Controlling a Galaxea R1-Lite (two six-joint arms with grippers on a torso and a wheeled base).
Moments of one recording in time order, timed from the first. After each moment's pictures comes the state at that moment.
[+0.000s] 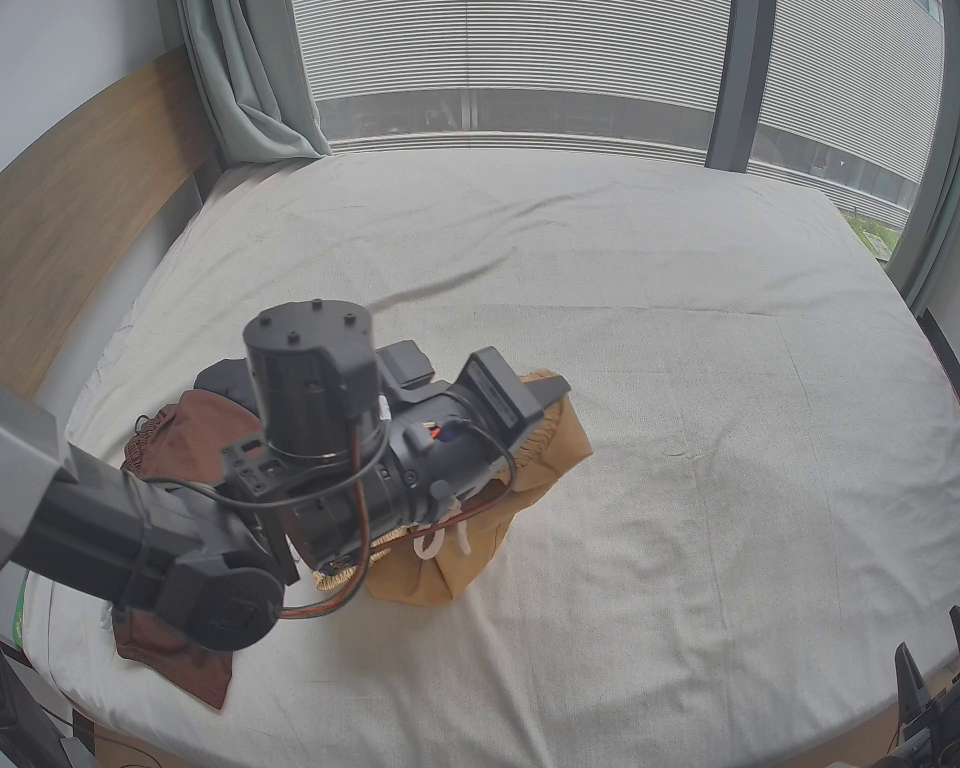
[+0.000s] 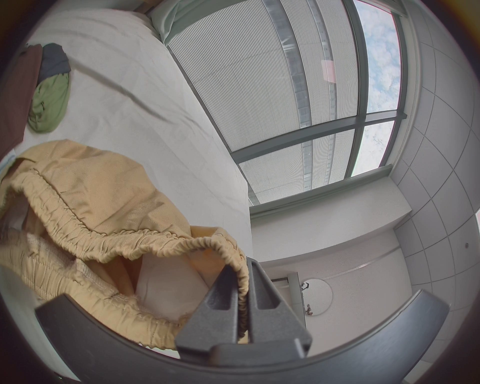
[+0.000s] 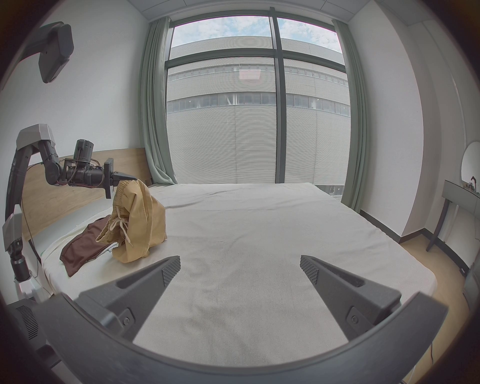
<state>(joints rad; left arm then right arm) -0.76 1.86 -0.93 -0.88 -0.08 -1.02 0.00 0.02 -0.02 0.00 0.02 0.00</state>
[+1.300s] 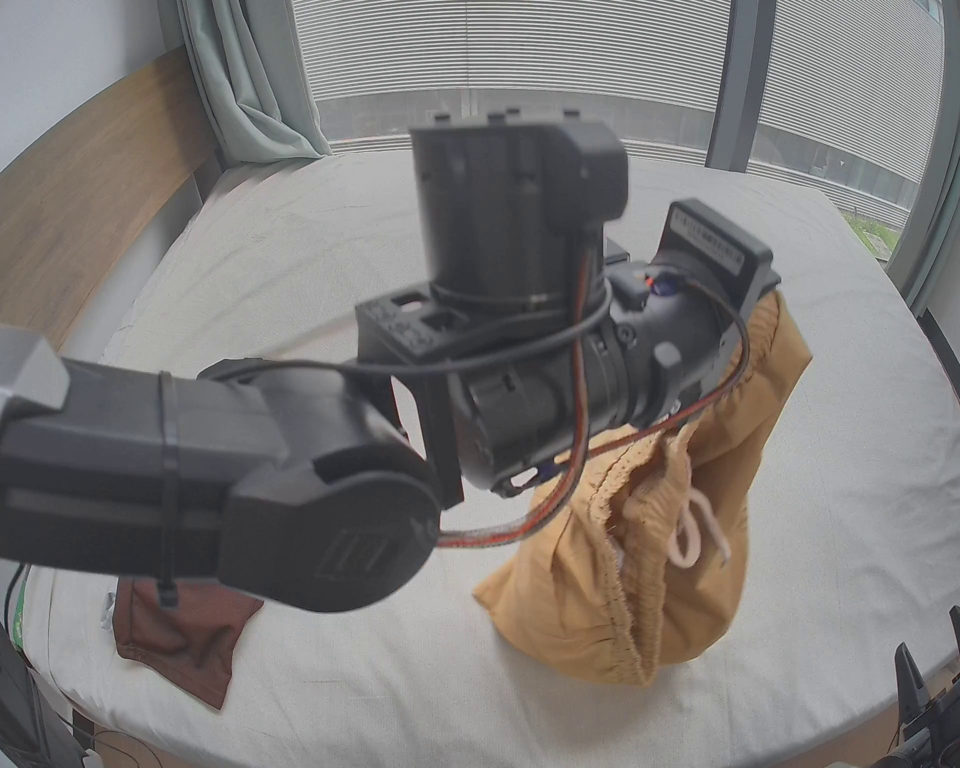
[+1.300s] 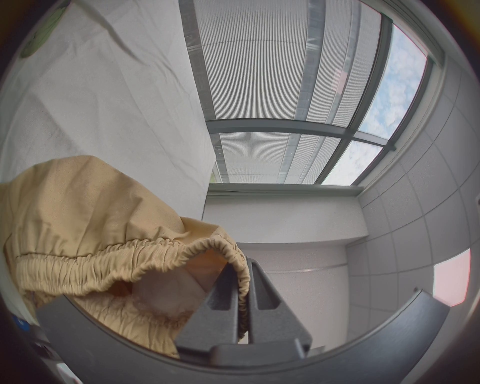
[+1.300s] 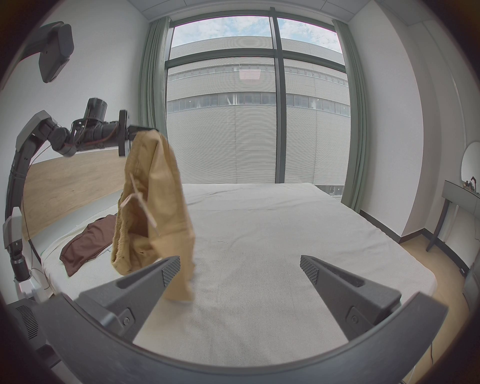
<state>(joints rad) -0.99 1.96 -1.47 -0.57 -0.08 -1.30 0.00 0.02 -0.02 0.00 0.02 0.00</state>
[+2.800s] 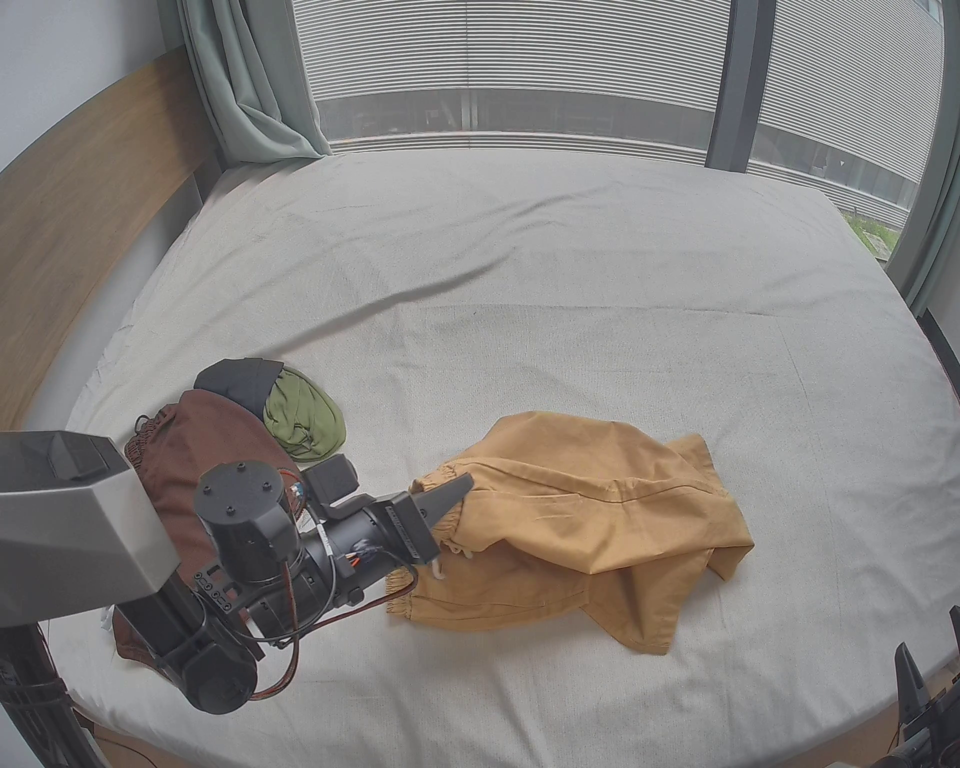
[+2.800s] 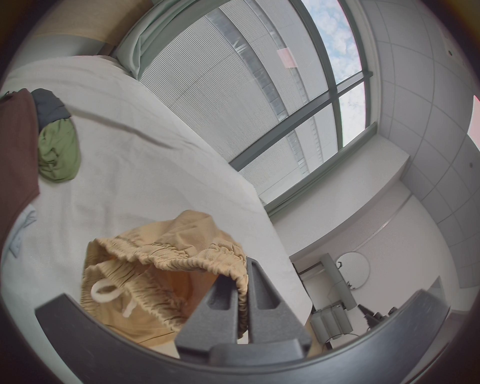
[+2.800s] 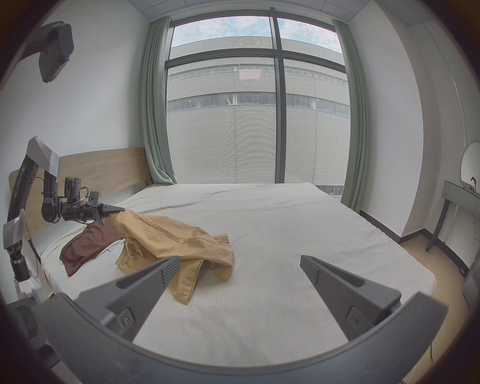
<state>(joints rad) -0.59 2.05 -0.47 -1.55 -0.19 -0.68 0.00 0.02 -0.02 0.00 0.02 0.00</state>
